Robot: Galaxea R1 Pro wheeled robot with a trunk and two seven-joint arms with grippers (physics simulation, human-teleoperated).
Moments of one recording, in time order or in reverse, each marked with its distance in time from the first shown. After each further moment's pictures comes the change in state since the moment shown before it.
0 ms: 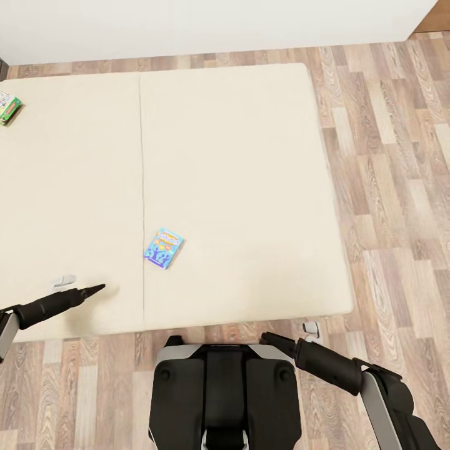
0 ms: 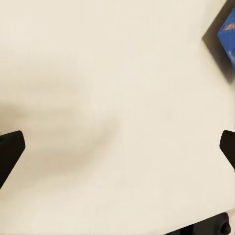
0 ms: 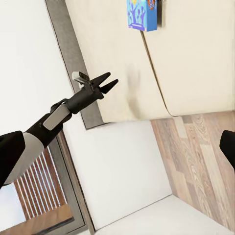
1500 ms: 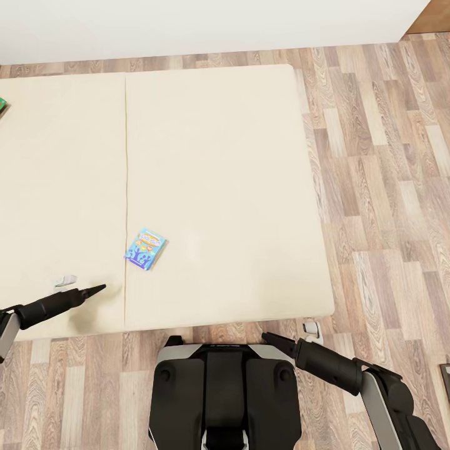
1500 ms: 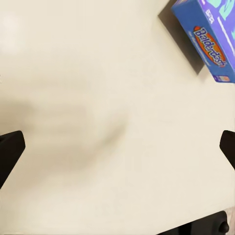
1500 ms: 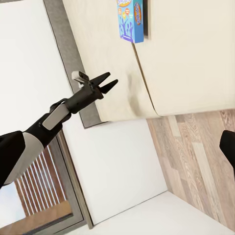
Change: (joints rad) left arm 0.000 -0.003 -0.002 -0.002 -0.001 0.015 0.006; right arm 0.000 -0.001 0.000 0.002 0.001 0.001 -0.001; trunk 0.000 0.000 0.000
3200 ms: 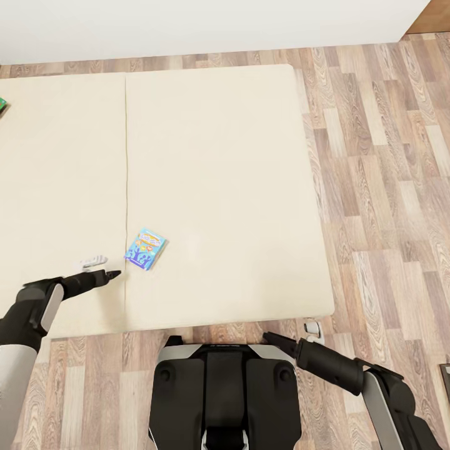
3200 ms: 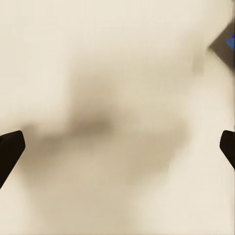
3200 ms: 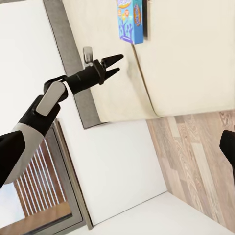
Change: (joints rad) left arm -0.061 -0.138 -0.139 -0.215 -0.004 0.195 0.564; right arm 0.000 -0.003 -0.005 0.000 0.000 -0.002 0.005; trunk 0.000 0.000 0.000
